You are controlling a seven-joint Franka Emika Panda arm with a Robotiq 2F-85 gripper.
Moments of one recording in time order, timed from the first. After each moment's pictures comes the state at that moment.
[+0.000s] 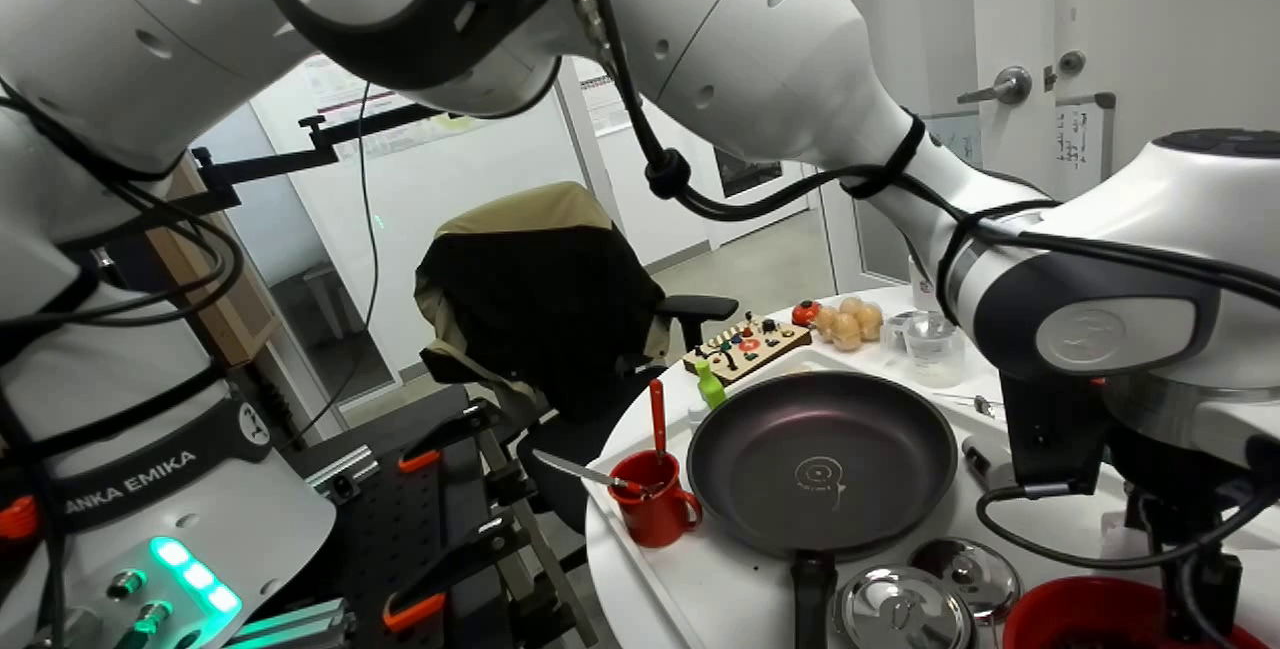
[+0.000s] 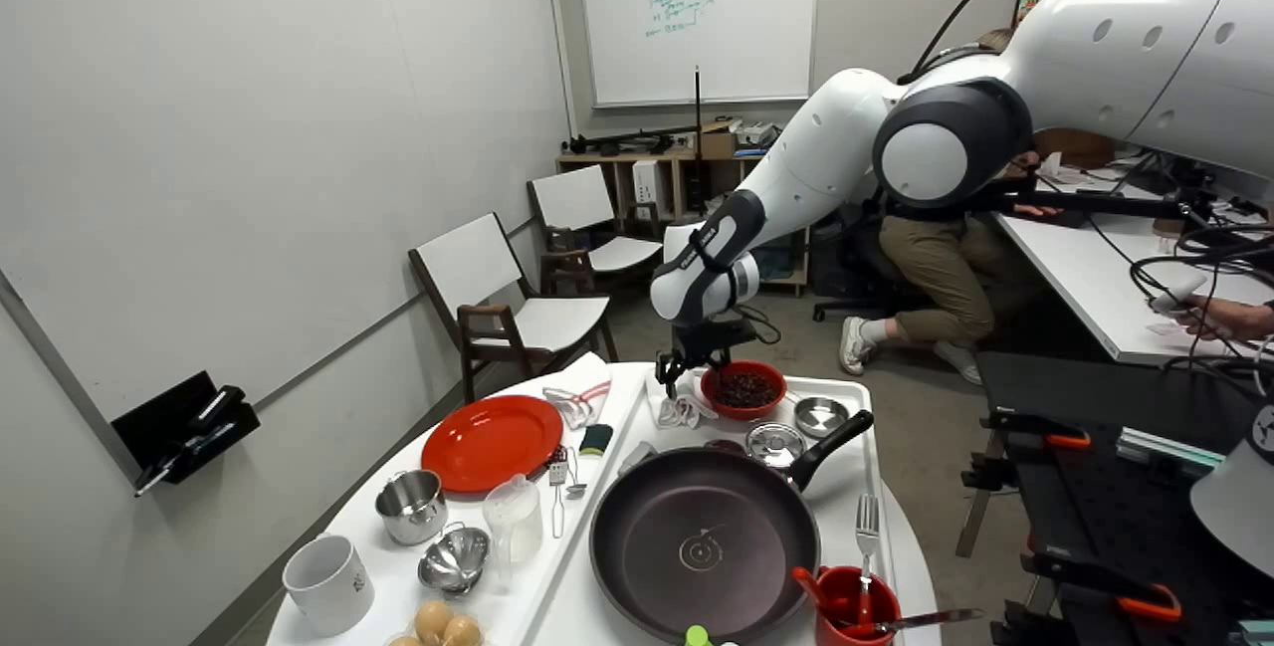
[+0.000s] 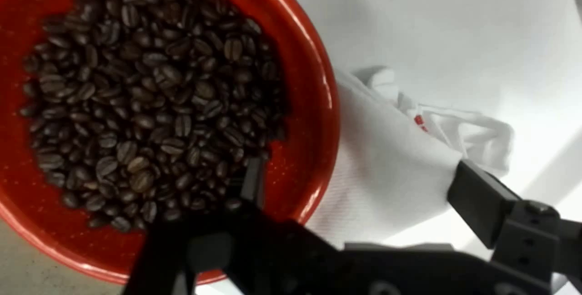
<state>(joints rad) -0.34 1.32 -0.17 -1.17 0.28 2.45 0.28</state>
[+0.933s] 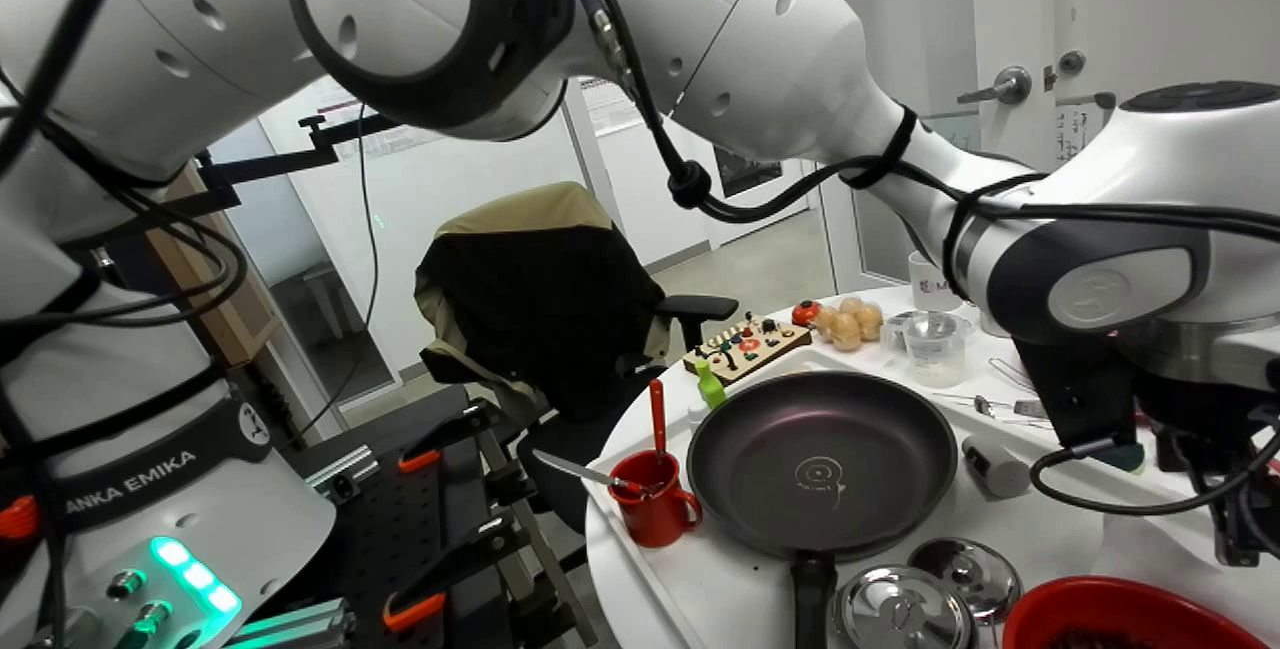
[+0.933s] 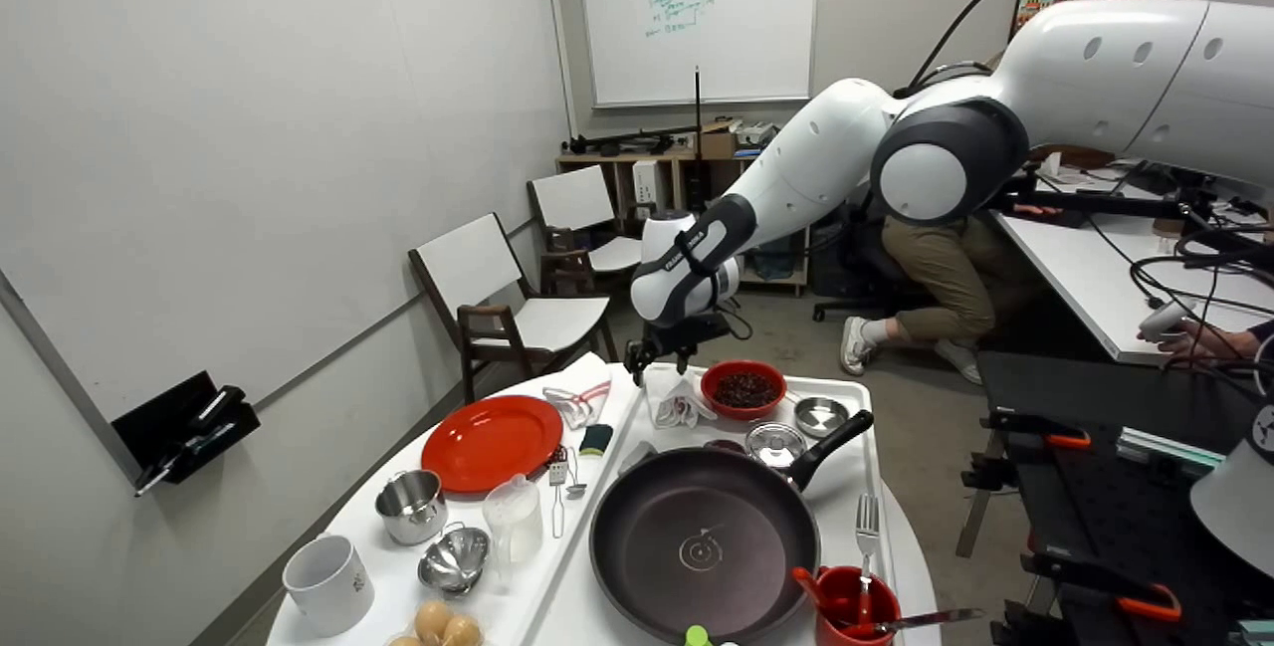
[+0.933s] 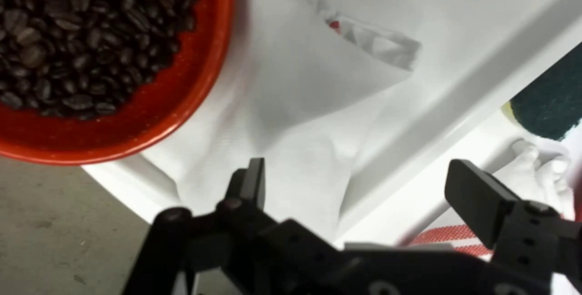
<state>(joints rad) -0.32 1.37 -0.14 -1.03 0.23 2.52 0.23</state>
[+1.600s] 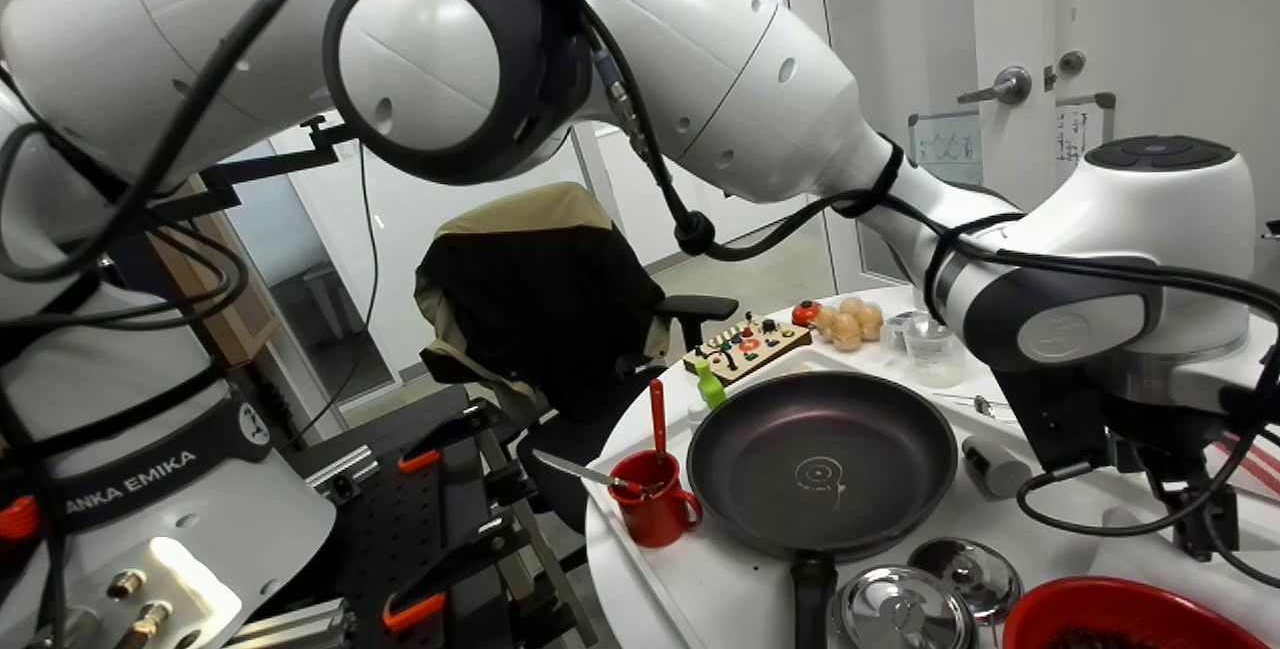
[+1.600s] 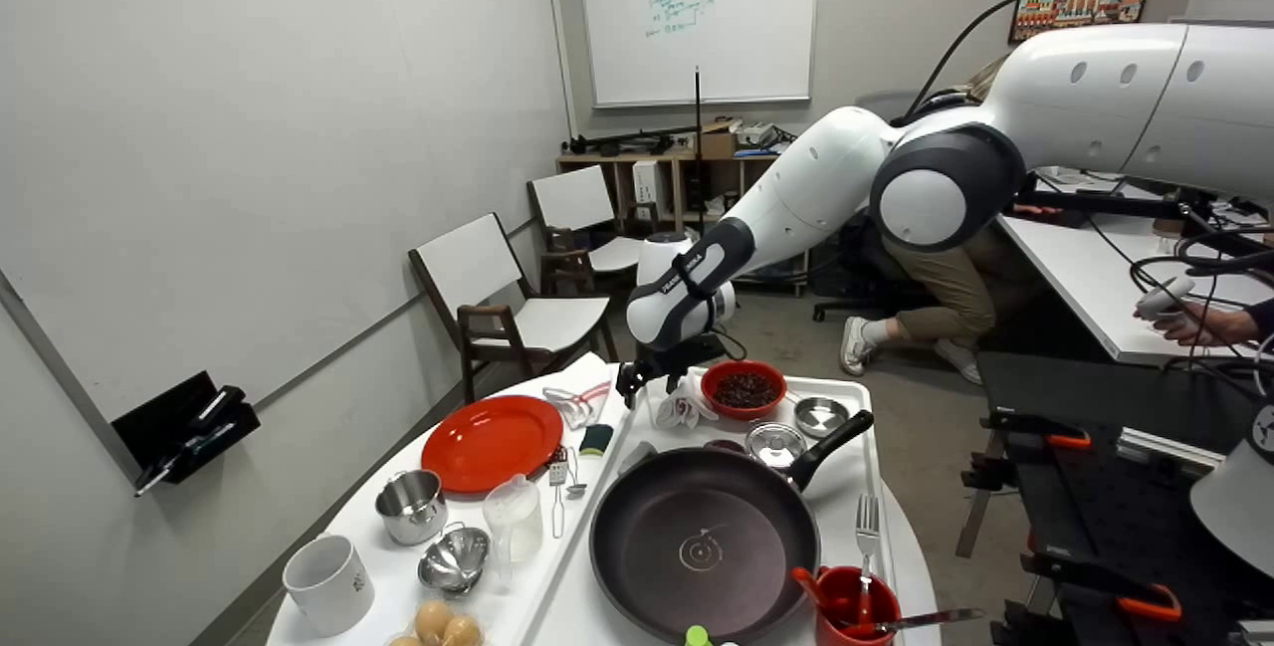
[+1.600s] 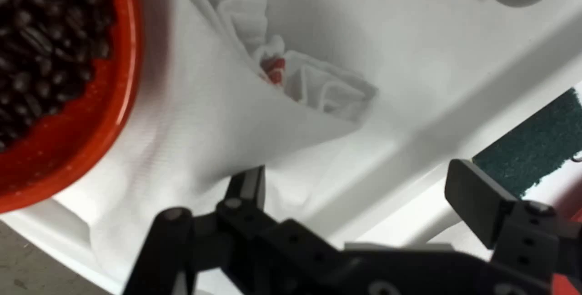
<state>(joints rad) -0.33 1.45 -0.08 -0.96 0.23 2.55 0.15</state>
